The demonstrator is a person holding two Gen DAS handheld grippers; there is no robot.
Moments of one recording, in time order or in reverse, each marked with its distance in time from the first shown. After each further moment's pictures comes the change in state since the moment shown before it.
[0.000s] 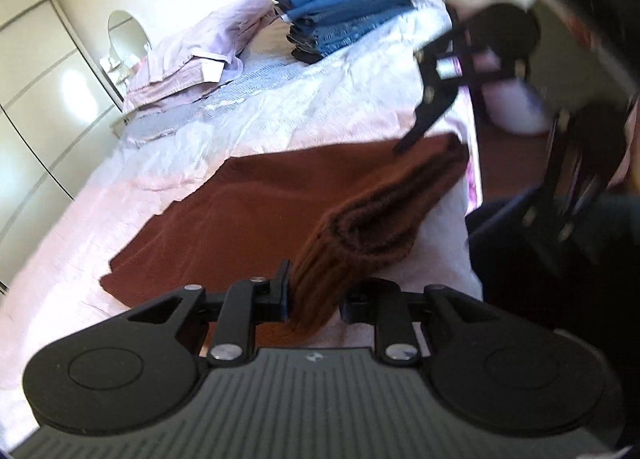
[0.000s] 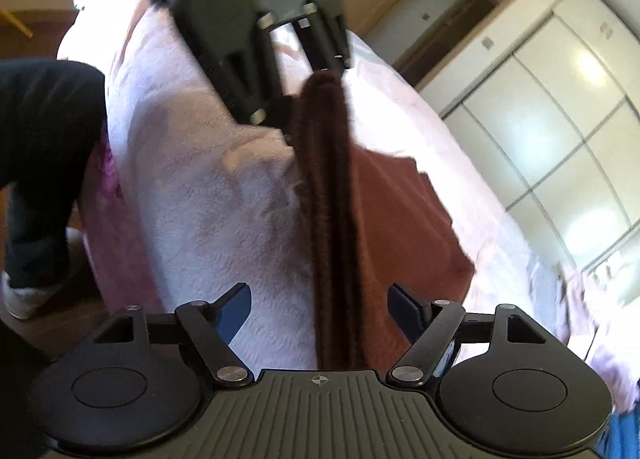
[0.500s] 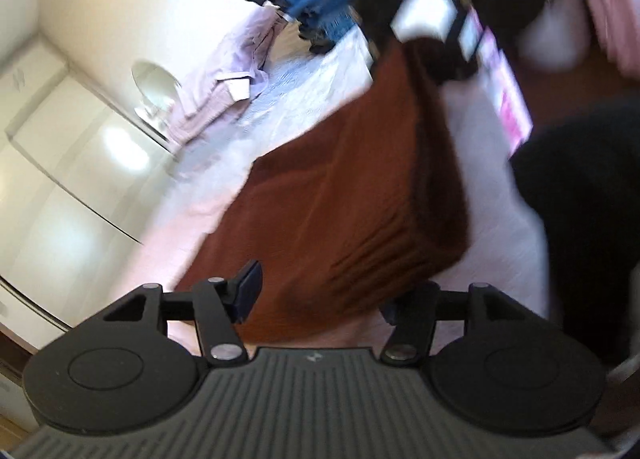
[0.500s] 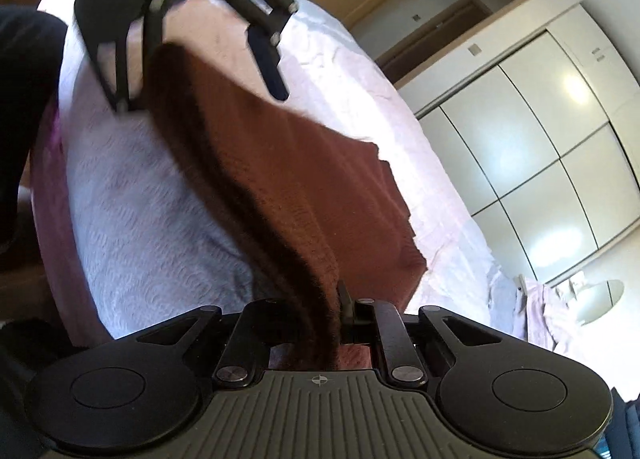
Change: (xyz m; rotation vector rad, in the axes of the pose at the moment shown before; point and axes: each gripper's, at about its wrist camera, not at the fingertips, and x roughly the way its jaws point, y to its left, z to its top) left arm 0.022 -0.052 -0.032 0.266 0.019 0.272; right arm 0.016 -0.034 -0.009 -0.060 0.045 -0.098
